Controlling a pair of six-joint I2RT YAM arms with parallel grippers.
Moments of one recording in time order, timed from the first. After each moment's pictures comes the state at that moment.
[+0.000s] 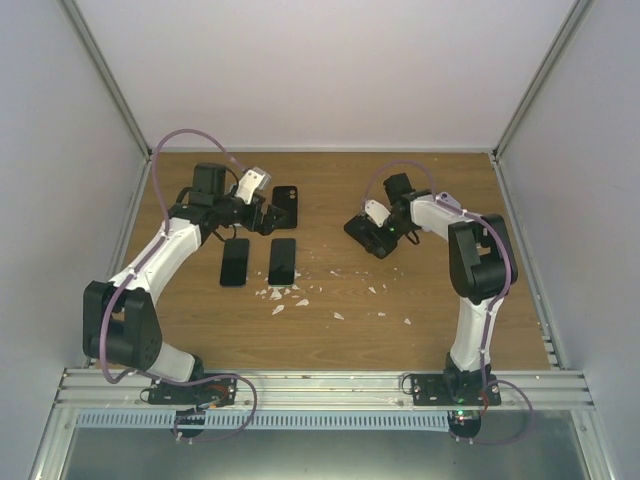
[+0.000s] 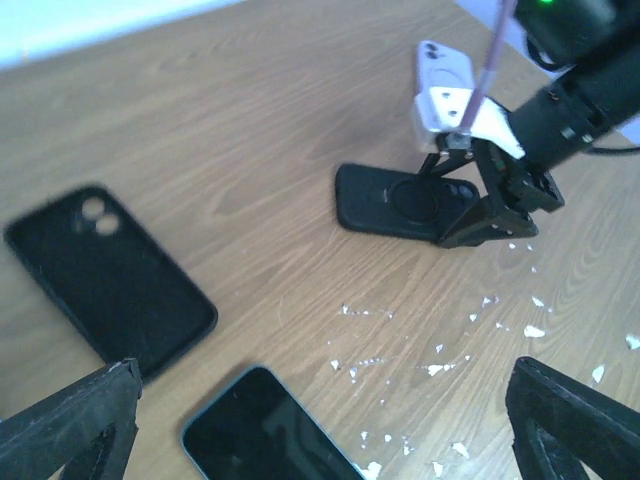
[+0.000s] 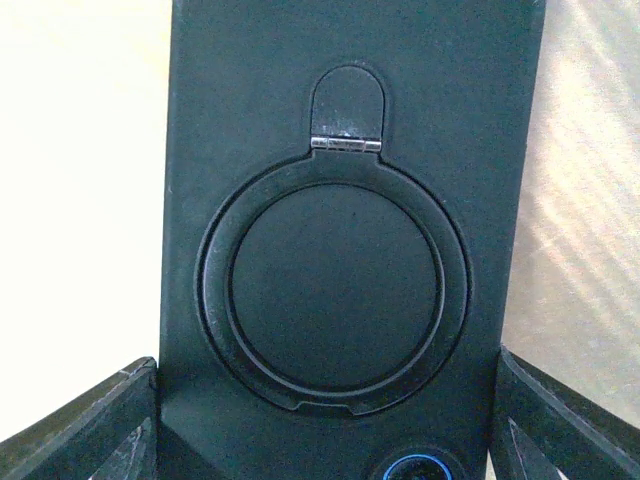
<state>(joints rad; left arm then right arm) -0.19 1.49 1.13 -0.37 0.60 0.11 0.28 2.00 1.36 -0.62 -0.20 -0.54</state>
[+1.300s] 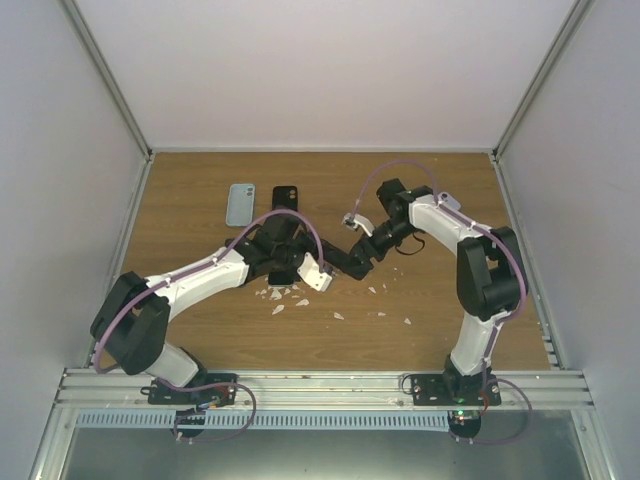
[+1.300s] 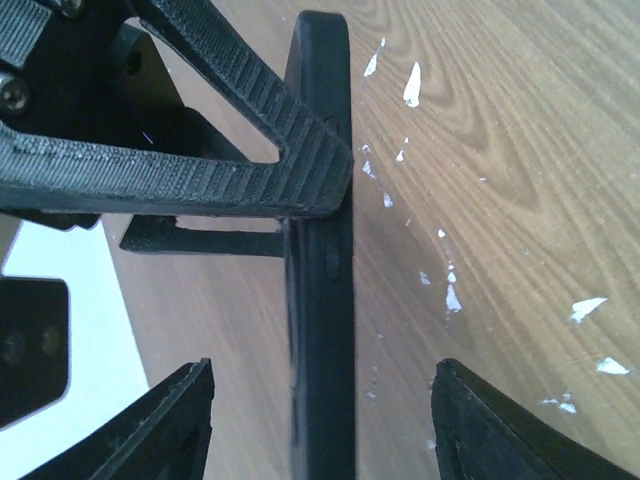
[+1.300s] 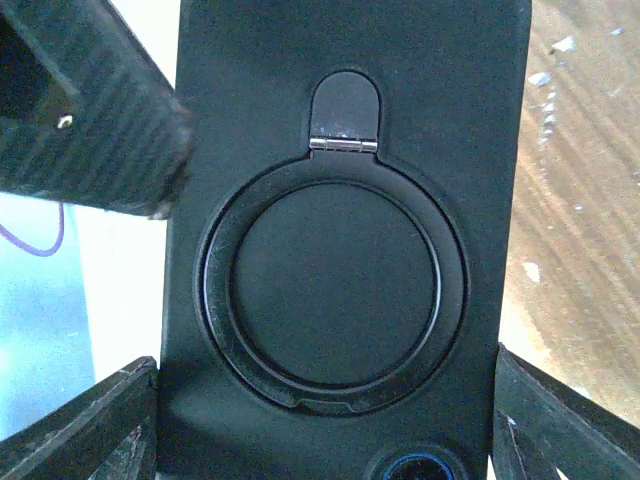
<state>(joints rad) -0.66 1.50 0.96 -0.22 0.37 1.55 0.36 1.86 1.37 -1.02 -0.85 -0.58</state>
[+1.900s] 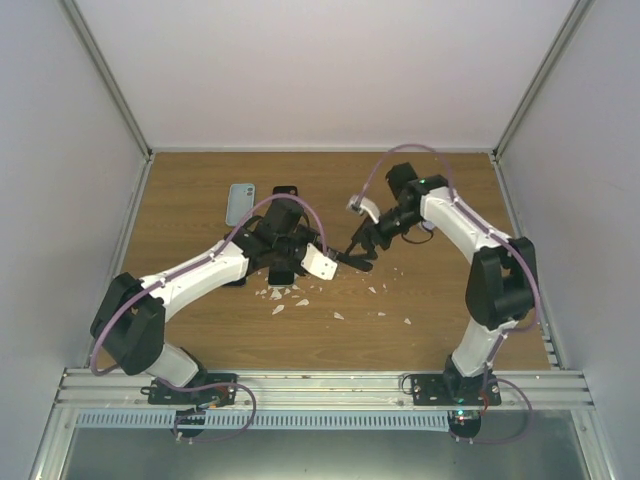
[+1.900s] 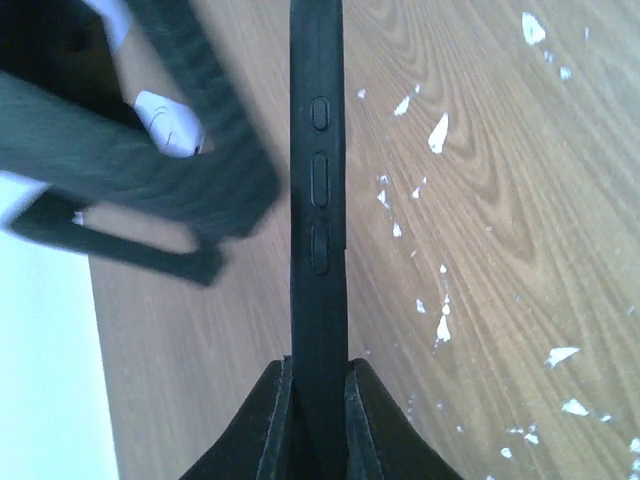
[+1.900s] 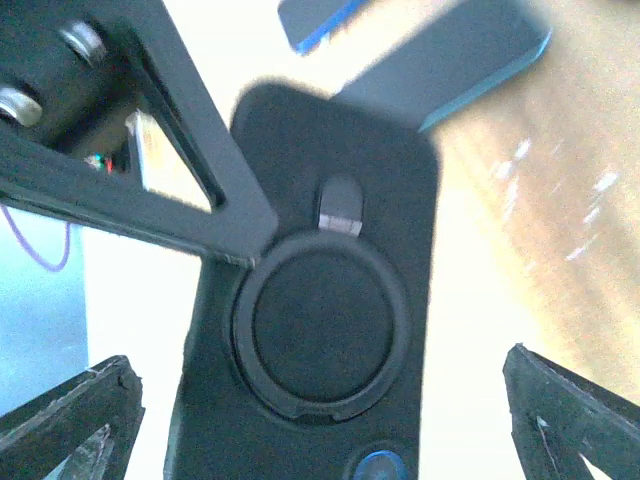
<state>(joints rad) -0.67 1.50 1.03 -0.29 0.36 1.41 0.34 1.80 1.42 -1.08 -0.86 -0.61</state>
